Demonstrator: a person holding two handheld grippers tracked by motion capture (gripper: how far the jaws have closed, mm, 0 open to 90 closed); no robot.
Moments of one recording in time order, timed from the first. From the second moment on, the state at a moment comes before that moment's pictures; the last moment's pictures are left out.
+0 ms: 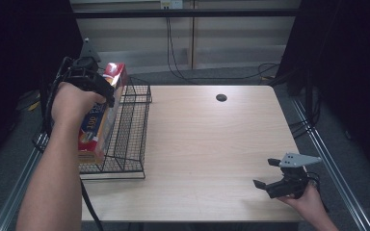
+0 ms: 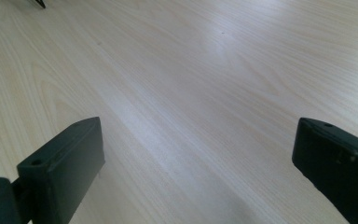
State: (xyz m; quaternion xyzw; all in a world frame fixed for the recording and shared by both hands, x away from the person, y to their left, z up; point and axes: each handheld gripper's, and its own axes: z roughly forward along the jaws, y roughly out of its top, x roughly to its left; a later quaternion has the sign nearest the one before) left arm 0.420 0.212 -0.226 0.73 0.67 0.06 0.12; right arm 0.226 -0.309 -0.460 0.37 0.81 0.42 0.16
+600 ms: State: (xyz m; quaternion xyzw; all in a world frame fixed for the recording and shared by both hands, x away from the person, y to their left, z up) left arm 0.419 0.240 -0.225 0.72 0.68 0.07 0.12; right arm 0.226 -0.309 -0.461 0.37 0.81 0.42 0.15
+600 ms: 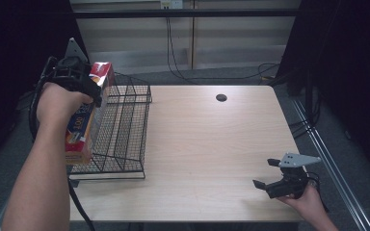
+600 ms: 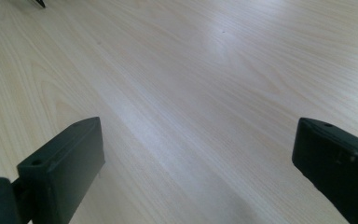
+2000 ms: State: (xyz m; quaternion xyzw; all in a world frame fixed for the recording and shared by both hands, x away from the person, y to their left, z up) left arm 0.418 0.267 -0.263 0.70 0.70 0.06 0.09; right arm 0.227 -0.308 -0.462 0.37 0.81 0.42 0.15
